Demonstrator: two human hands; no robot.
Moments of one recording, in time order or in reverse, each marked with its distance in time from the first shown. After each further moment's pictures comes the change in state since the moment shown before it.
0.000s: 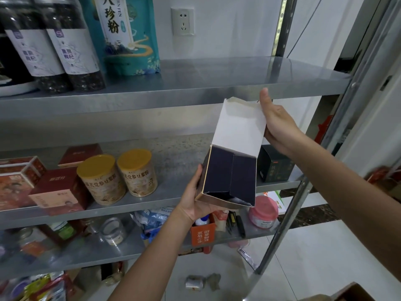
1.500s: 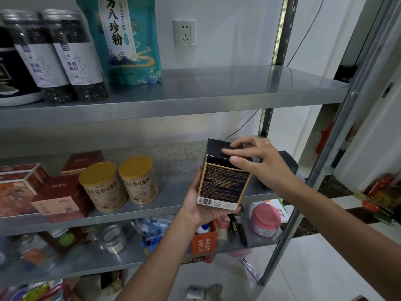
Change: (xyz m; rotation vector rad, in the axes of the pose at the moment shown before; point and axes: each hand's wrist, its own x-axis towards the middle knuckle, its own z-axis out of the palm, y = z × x) left_hand 0.001 0.010 0.024 -0.147 0.051 -0.086; right_hand -0.049 0.025 0.017 -0.407 -0.113 -0.222
